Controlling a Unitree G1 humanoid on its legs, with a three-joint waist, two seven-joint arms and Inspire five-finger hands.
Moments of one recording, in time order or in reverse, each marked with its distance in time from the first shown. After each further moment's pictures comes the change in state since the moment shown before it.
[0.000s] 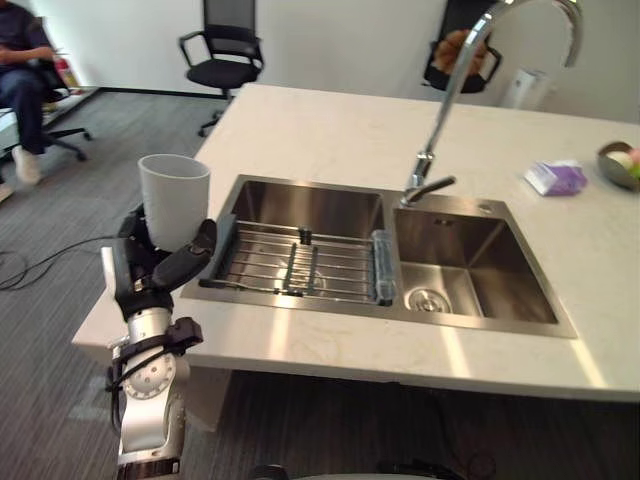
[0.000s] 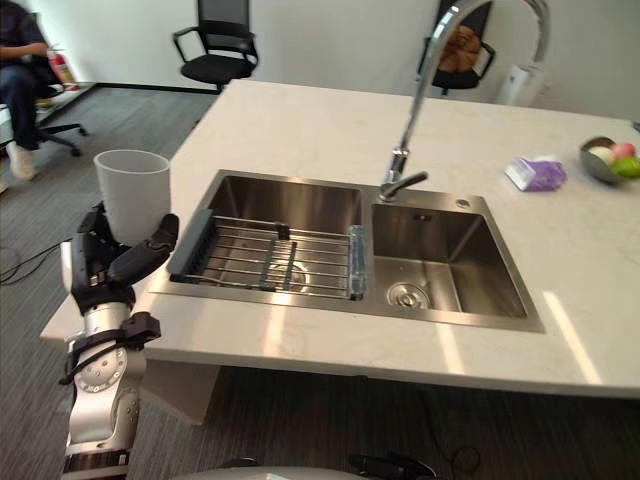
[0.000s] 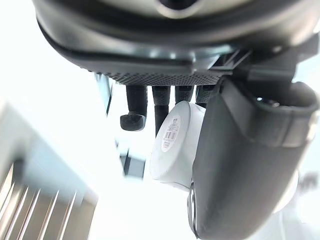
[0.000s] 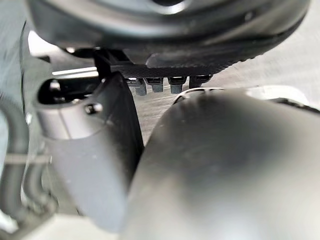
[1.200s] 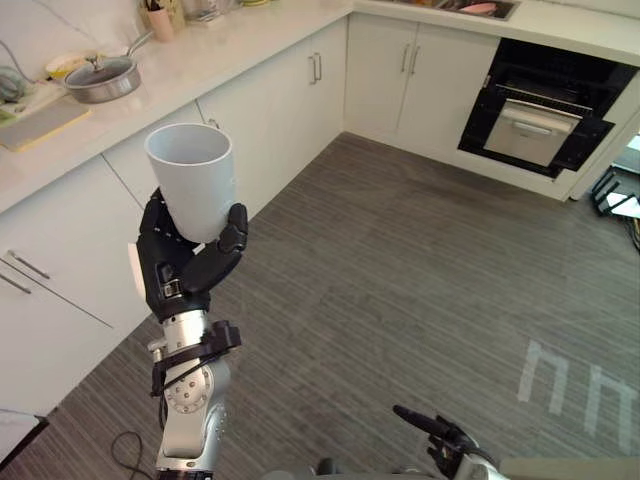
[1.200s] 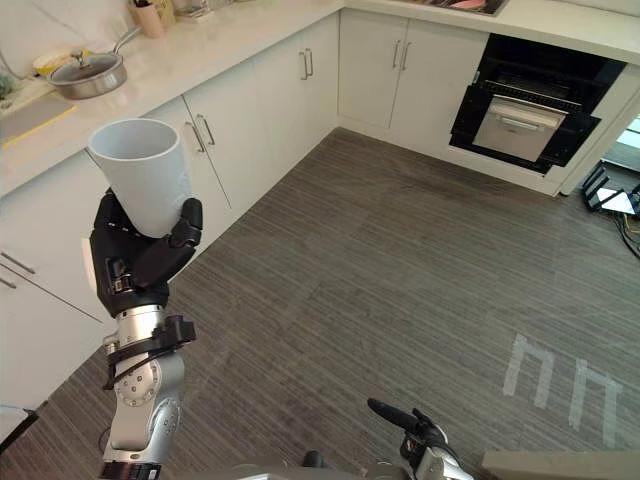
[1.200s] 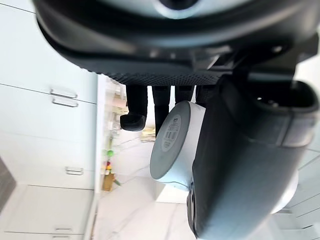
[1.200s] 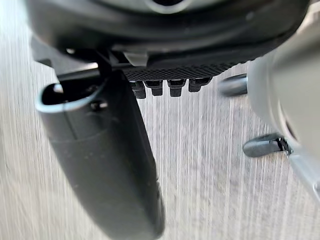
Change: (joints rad) left arm -0.050 0.009 -0.346 0.081 -0.001 -0.244 0.056; right arm -0.101 0.072 -0.080 -0.069 0.284 -0.014 -0.303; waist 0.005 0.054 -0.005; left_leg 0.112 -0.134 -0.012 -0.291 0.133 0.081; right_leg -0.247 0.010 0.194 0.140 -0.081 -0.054
